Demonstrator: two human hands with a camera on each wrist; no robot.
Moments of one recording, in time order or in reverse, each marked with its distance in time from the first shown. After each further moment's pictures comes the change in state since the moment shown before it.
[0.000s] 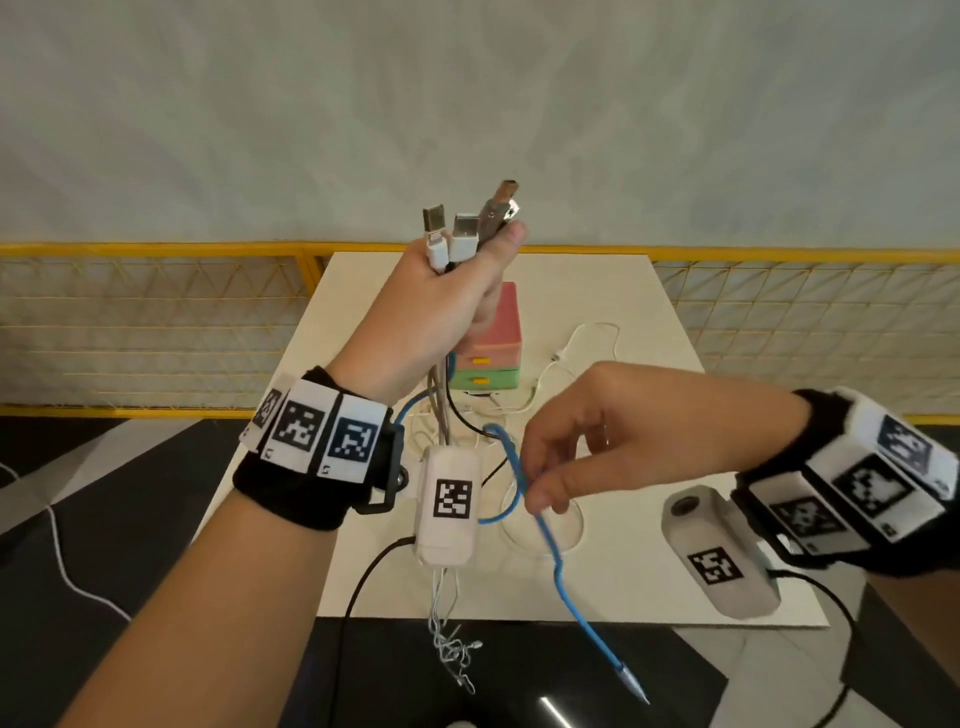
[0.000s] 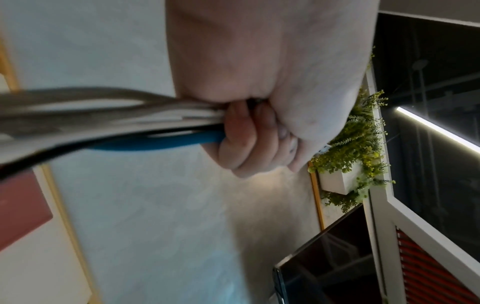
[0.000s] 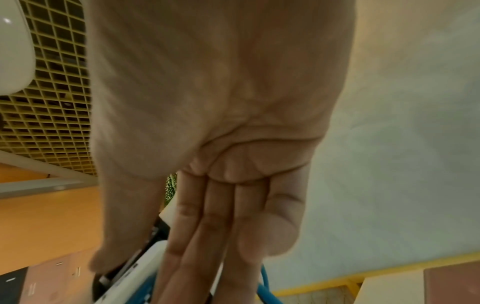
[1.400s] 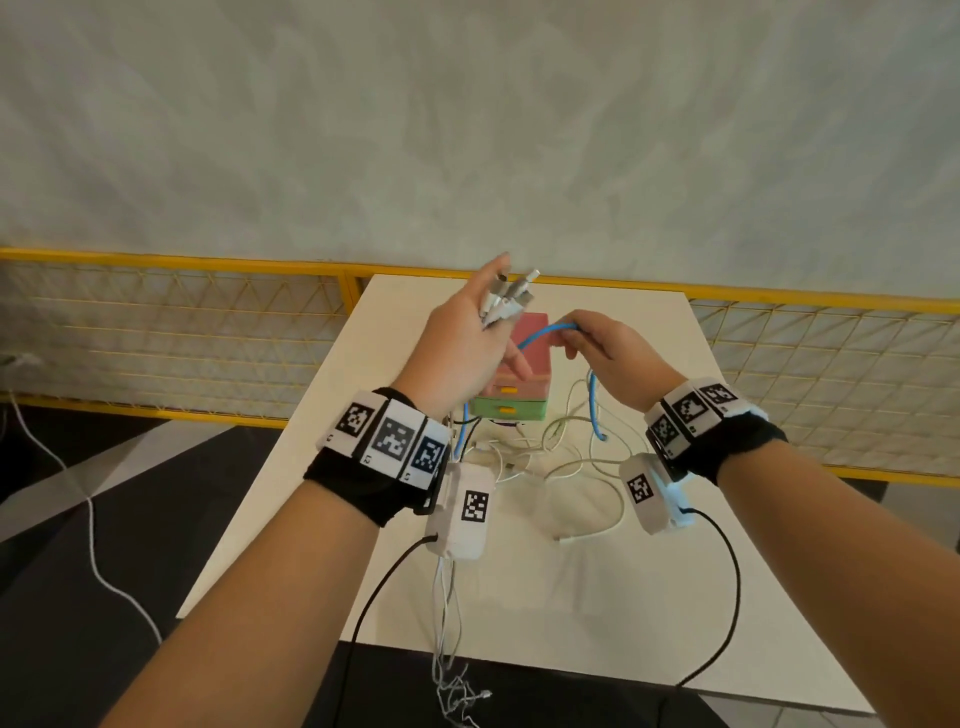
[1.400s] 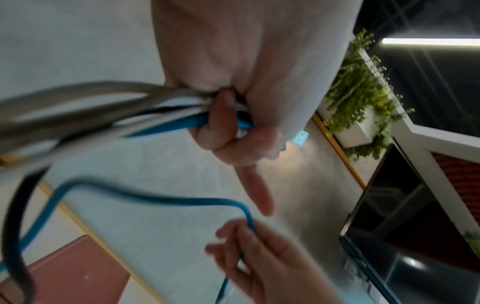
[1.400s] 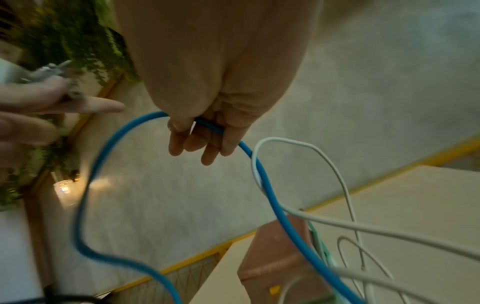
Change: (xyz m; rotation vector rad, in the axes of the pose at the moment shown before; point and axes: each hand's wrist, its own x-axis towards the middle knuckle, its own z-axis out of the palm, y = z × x) left_hand 0.026 -0.043 -0.009 0.346 0.099 -0.086; right_hand 0.090 0.136 -0.033 -0.128 0.677 0.043
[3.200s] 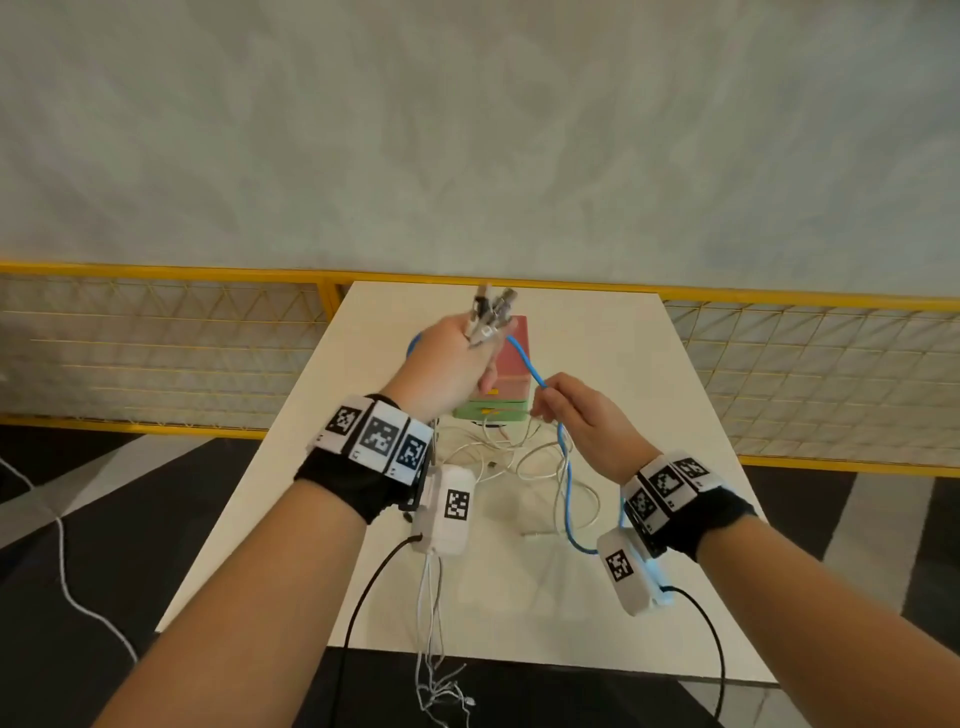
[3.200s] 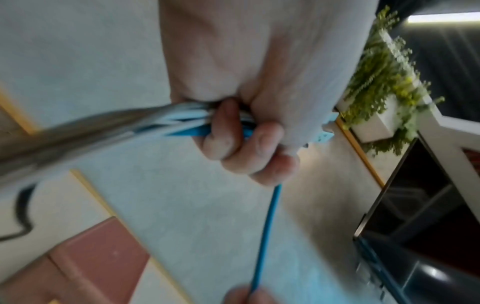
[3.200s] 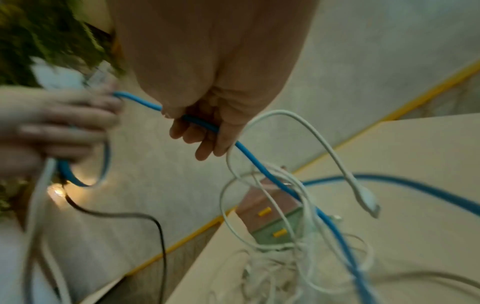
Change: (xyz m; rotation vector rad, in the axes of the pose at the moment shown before) left_hand 0.000 -0.012 0.009 0.113 -0.116 -0.056; right_hand -0.060 0.007 0.040 0.243 0.002 0.125
